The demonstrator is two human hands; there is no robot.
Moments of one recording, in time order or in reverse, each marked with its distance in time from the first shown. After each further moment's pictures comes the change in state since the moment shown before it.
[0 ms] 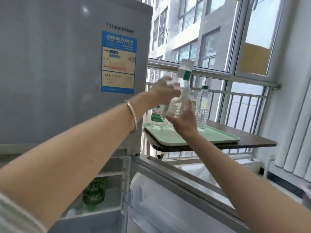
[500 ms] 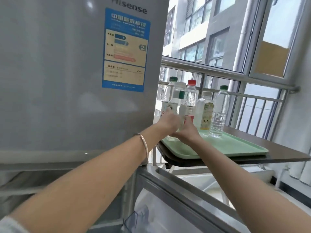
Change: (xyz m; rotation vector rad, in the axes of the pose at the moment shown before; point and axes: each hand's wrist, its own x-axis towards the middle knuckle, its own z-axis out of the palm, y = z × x) left_hand 0.038 -0.107 0.040 0.074 0.118 -0.202; right_hand 0.045 0.068 0.070 -0.117 -0.329 0.263
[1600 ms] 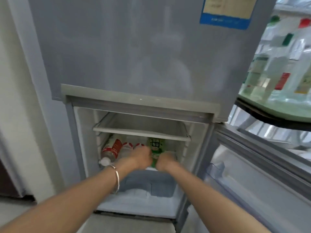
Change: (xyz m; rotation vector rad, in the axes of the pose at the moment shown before) left_hand -0.155 -0.288 -0.144 0.842 -0.272 -0.376; right_hand -0.173 -0.009 0.310 -0.507 -0.792 0.059
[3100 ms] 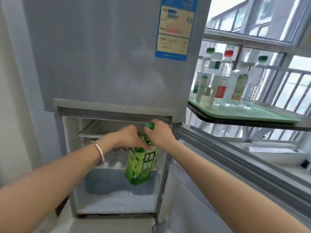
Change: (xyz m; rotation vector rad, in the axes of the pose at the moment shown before) left_hand -0.063 0.061 -0.086 -0.230 0.042 0.131; right_hand -0.143 0.012 -0.120 0.348 0.540 -0.278
